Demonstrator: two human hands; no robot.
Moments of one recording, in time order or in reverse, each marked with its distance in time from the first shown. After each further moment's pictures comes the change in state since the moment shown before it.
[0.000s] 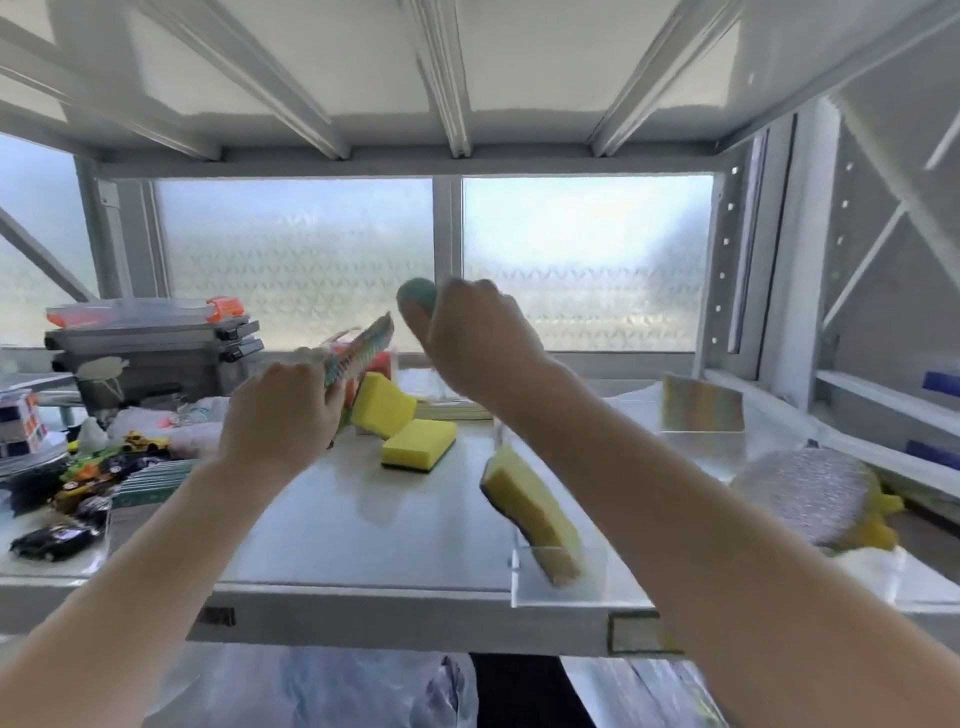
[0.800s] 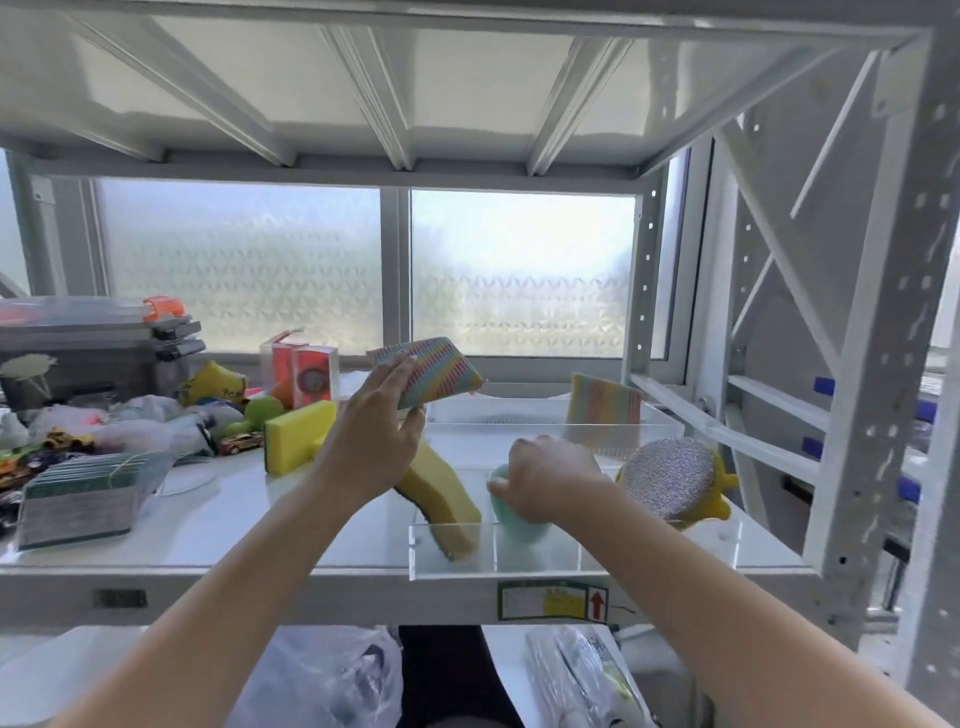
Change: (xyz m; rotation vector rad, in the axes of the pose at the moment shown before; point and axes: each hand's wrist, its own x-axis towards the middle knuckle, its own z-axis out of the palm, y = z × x) left_hand -0.037 0.136 0.004 -0.568 -0.170 0.054; right_hand -0.111 0.117 -0.006 -0.431 -0.562 0.324
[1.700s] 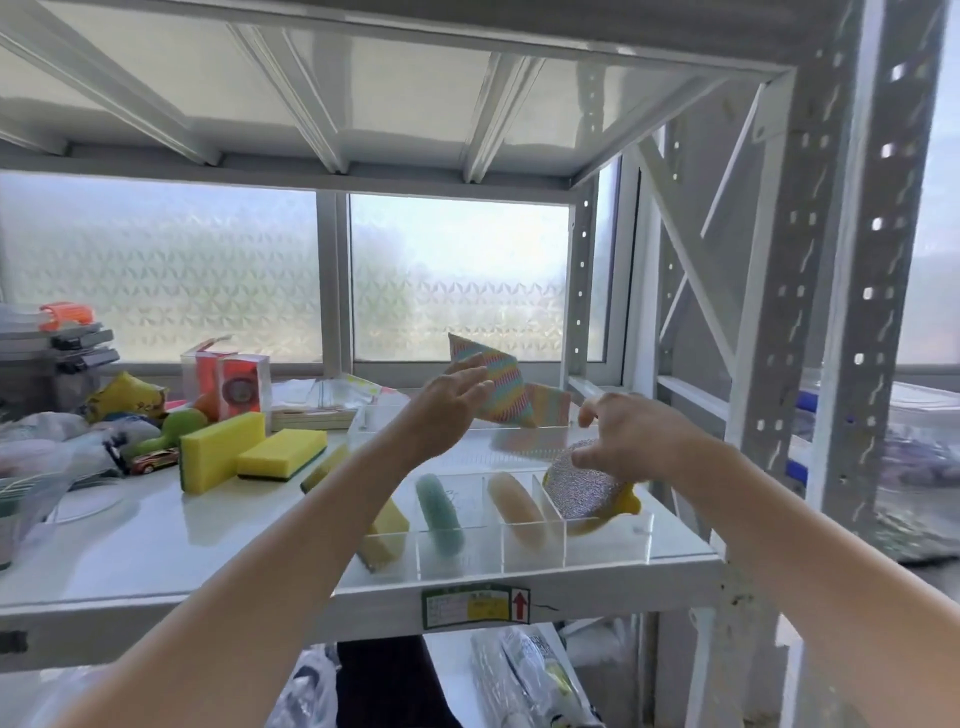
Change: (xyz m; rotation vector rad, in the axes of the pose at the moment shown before) left_hand 0.042 0.088 0.062 -0.405 -0.390 0.033; right_hand -0.046 0.113 -0.055 0.094 0.036 0.194
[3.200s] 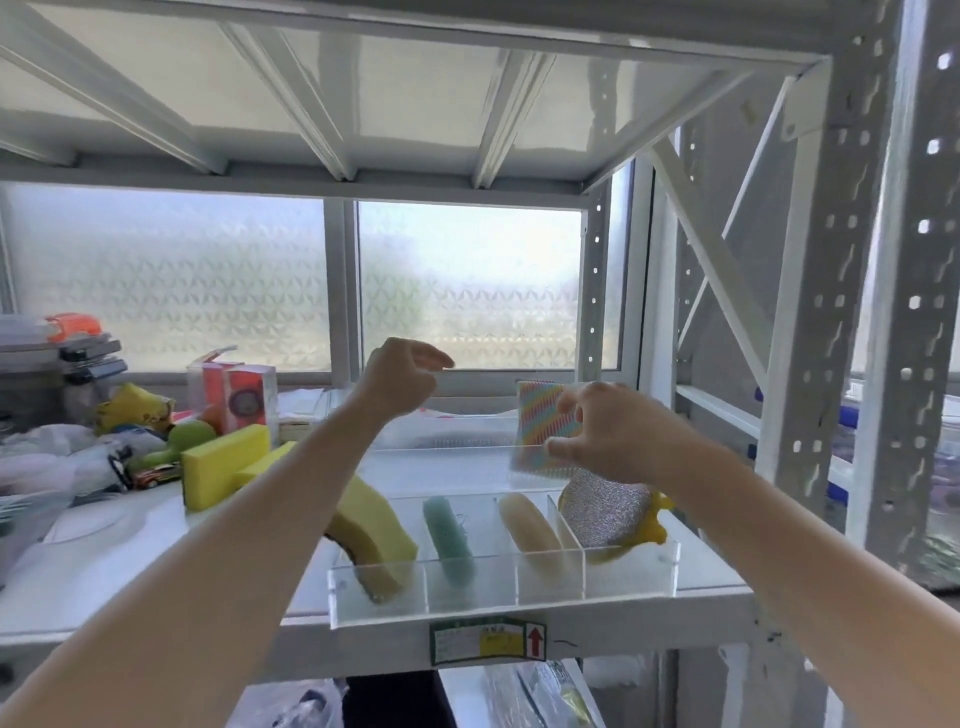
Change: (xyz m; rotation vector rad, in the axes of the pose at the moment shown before) left_hand 0.054 -0.046 -0.050 0.103 0.275 -0.098; right_hand 0.021 -0.019 -0.003 0.134 0.086 -0.120
